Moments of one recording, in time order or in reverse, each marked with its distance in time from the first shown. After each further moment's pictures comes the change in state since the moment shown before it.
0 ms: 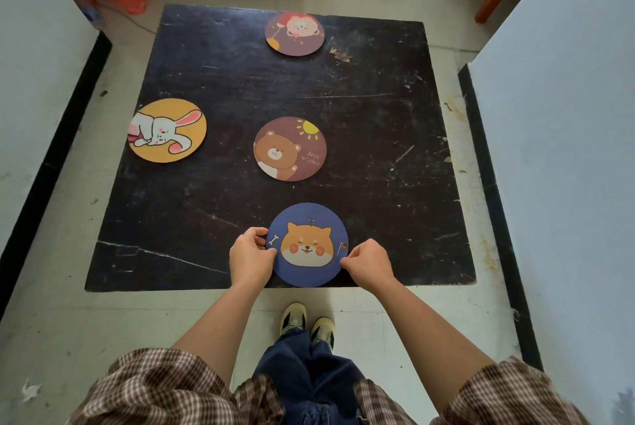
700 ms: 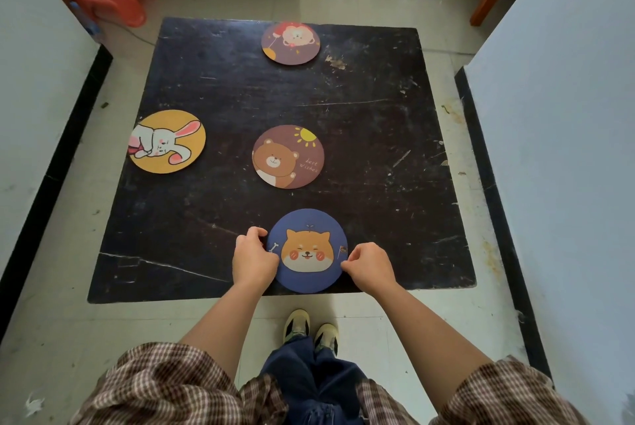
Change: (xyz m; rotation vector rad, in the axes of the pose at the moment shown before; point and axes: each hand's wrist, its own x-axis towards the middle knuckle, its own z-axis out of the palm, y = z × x) left_hand 0.006 0.013 0.001 0.183 -0.027 -0.009; right_hand 0.007 0.004 0.001 -0.068 0.073 -0.016
